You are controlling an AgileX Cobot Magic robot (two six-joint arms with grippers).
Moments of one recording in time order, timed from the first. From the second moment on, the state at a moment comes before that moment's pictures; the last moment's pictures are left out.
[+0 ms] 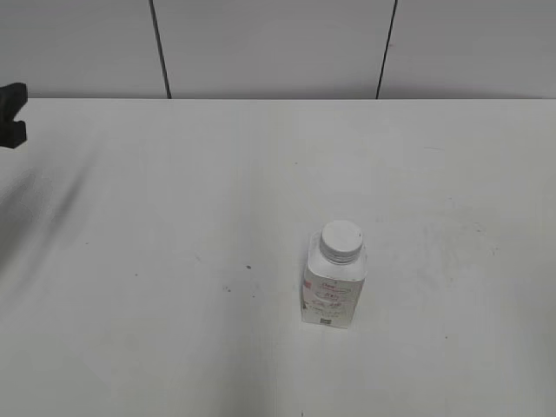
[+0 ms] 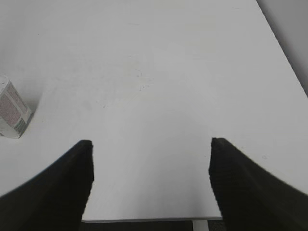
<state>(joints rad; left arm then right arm) 0.09 1.50 -0.54 0.39 -0.71 -0.03 0.06 -0.01 -0.51 0.00 1.09 -0.04</state>
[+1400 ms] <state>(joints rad) -0.15 2.10 -0.78 1.42 -1.14 -0.37 0.06 -0.01 -0.51 0.00 1.09 -0.04</state>
